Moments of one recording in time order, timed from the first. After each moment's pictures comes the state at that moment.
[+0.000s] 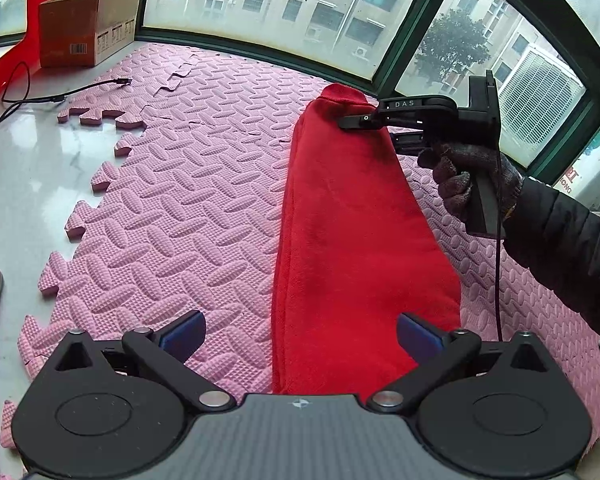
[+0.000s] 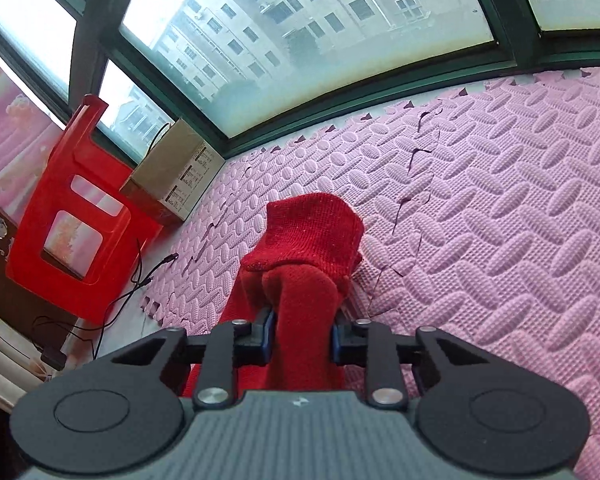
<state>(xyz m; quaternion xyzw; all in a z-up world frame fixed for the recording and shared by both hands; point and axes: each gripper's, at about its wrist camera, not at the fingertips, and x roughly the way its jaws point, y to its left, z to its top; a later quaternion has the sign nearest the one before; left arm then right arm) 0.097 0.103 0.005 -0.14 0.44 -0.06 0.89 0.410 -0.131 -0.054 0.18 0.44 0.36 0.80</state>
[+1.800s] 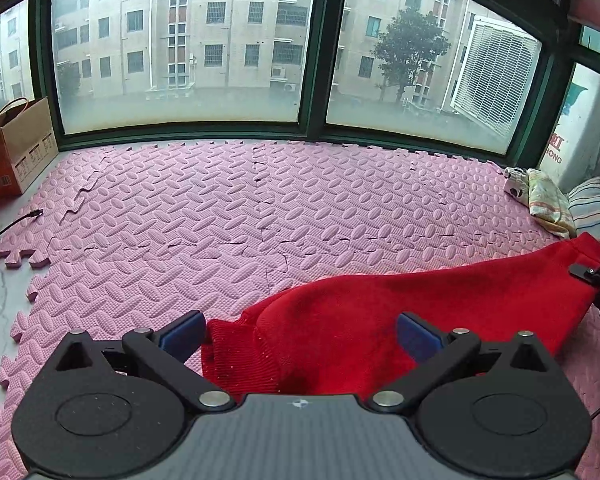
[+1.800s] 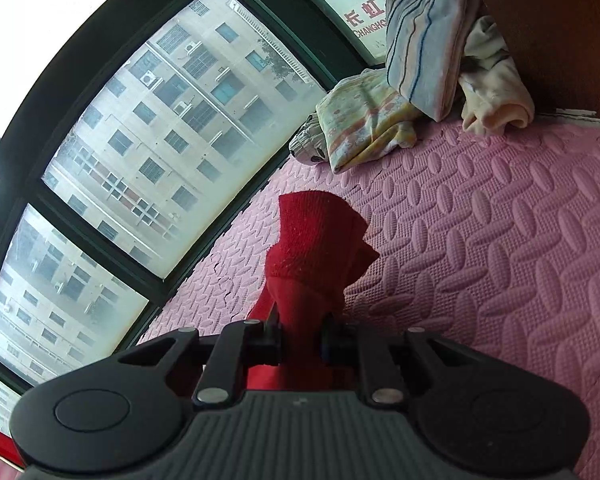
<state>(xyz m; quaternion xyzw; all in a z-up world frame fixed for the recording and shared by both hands) 0.171 -0.029 0.033 -0.02 0.37 -0.08 0.93 0.164 -0.455 -0.046 0.40 0.23 -0.09 0.88</state>
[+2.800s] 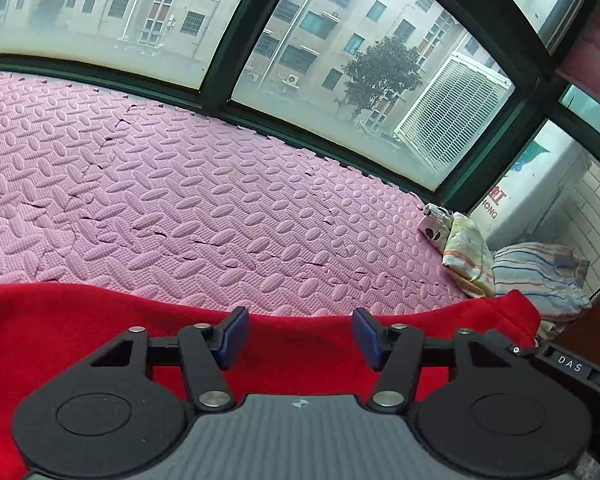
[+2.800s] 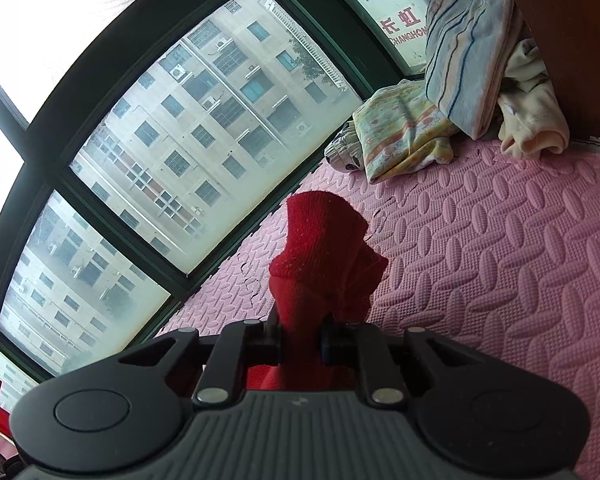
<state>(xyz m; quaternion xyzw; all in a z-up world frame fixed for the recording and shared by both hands) 0.233 -0.136 -0.008 -0.21 0.37 -0.17 0.89 0.164 -0.450 -0.030 0.38 0.22 -0.05 0.90</state>
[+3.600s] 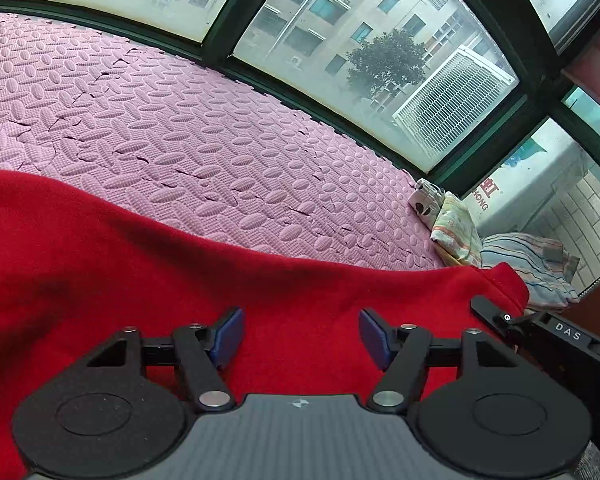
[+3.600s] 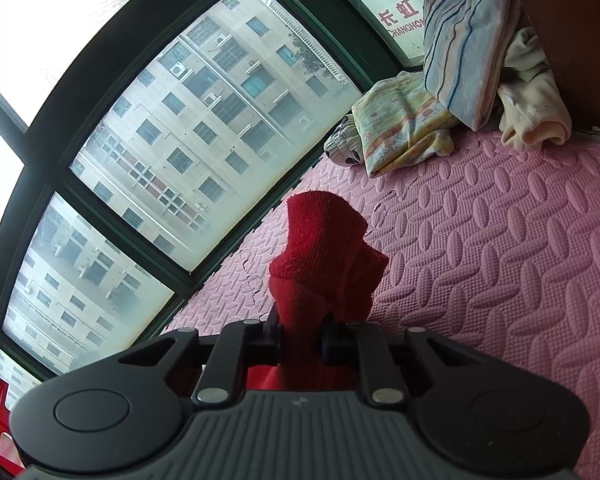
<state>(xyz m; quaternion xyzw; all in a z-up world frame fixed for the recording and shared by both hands) 0.203 -0.151 -0.033 -0.23 0.40 -0.18 0.87 0.165 -0.455 -0.032 0.39 0.23 -0.04 0.89</state>
